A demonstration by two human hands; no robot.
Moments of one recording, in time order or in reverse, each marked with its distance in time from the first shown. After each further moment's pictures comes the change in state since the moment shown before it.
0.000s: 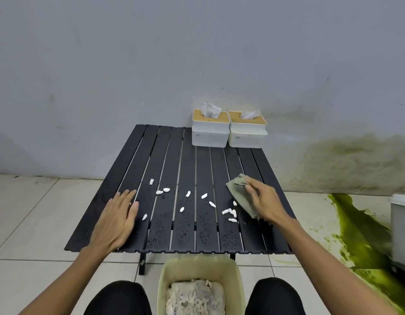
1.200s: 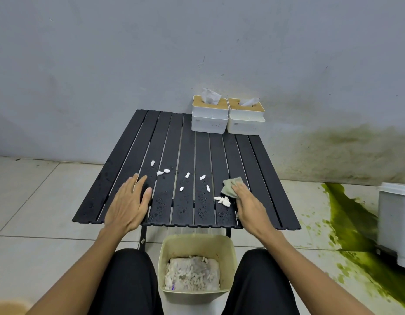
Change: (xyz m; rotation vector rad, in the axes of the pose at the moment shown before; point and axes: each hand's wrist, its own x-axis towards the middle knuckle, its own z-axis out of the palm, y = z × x) left_hand -0.026 0.029 0.010 0.063 -0.007 0.017; right_hand -0.082 -0.027 0.035 -0.164 -0.097 0.079
